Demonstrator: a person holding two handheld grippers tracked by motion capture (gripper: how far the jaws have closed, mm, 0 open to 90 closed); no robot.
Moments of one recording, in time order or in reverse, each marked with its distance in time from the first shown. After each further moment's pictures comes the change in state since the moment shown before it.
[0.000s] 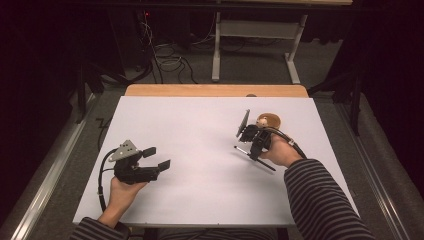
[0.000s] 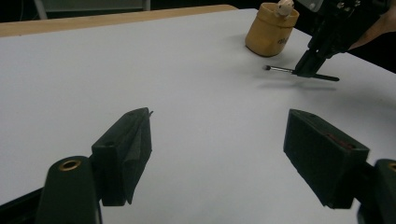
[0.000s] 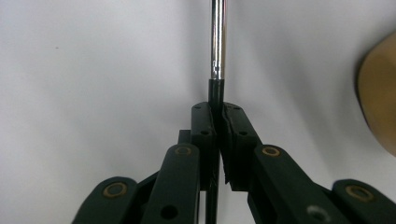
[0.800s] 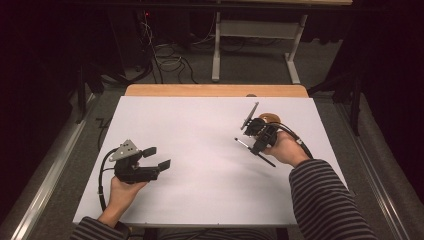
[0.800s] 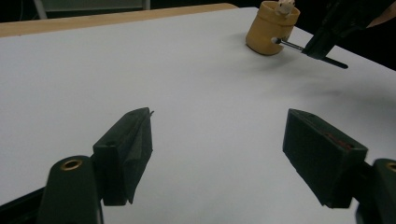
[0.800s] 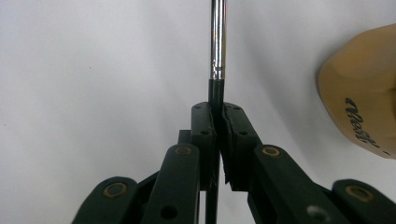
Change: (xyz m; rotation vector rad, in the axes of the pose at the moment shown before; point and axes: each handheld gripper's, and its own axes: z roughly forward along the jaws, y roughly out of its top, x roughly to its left) left arm 0.001 0.000 0.001 0.003 0.002 0.005; right arm -0.001 -0.012 -0.031 -0.117 0.003 0.033
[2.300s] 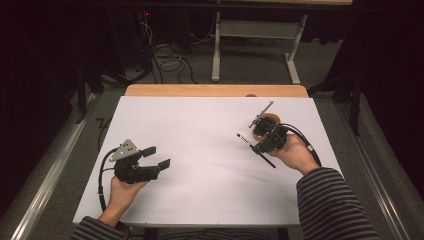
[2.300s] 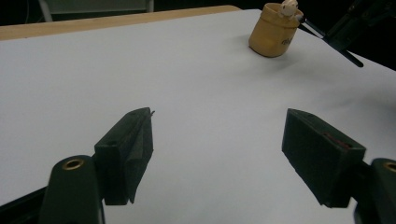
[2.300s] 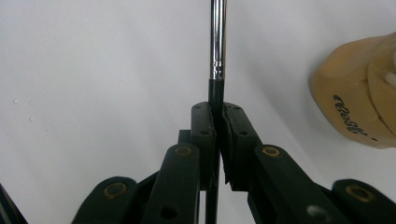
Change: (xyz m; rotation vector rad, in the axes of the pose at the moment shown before) left arm 0.000 0.001 0.000 -0.007 0.014 0.000; right arm 0.005 -0.025 -0.023 -0.173 0.024 0.017
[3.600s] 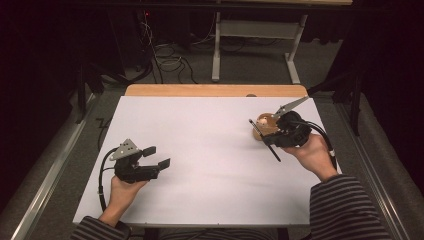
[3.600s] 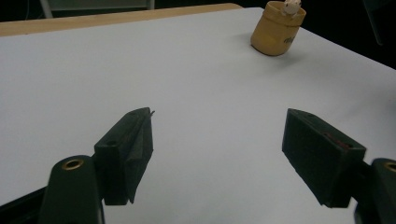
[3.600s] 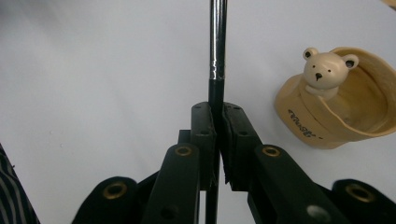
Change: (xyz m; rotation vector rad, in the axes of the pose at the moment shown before) left arm 0.002 0.000 0.001 0.007 0.002 -0.009; right arm -0.007 -0.034 -0.048 -0.286 0.001 0.060
